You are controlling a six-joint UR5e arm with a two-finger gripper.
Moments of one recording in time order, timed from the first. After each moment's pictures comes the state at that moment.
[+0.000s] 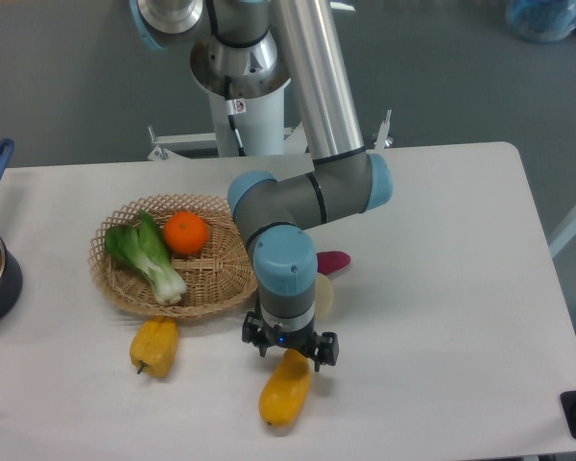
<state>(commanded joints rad) 2.34 -2.19 -1.60 -0.77 1.56 0.64</state>
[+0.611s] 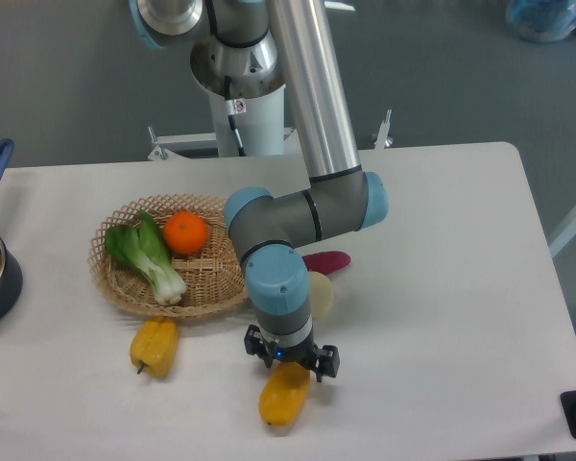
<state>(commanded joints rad) 2.31 -2.22 -1.56 -0.77 1.64 0.64</state>
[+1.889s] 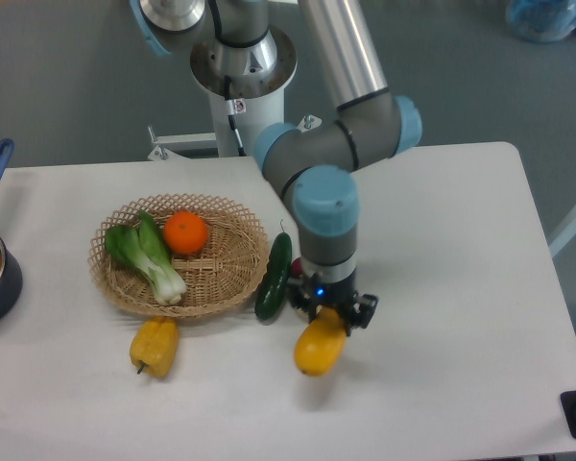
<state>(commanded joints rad) 2.54 -1.97 -1.74 -0.78 1.56 0.98</state>
